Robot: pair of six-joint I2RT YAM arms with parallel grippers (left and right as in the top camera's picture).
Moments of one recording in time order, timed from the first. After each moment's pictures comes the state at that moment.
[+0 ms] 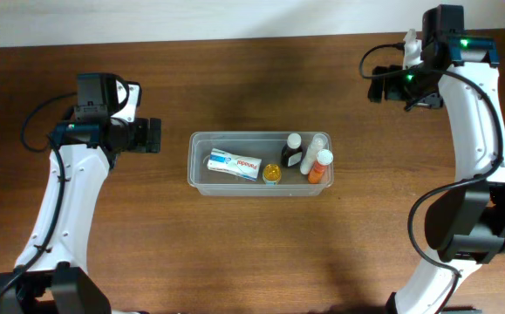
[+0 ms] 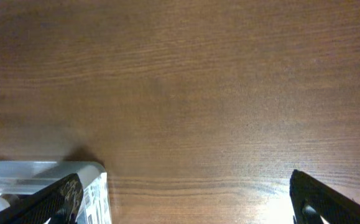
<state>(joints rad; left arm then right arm) 0.03 1.60 1.33 -0.76 -0.03 0.15 -0.12 2.00 1.96 -1.22 -0.12 0.02</state>
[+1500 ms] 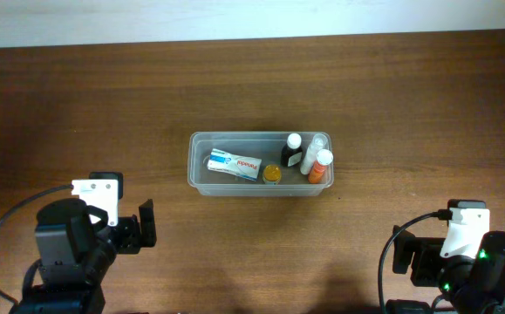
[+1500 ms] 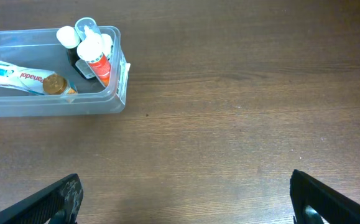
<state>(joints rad) 0.04 0.70 0.93 -0.97 0.06 0.05 -0.12 0.53 1.07 -1.31 -0.07 0.00</state>
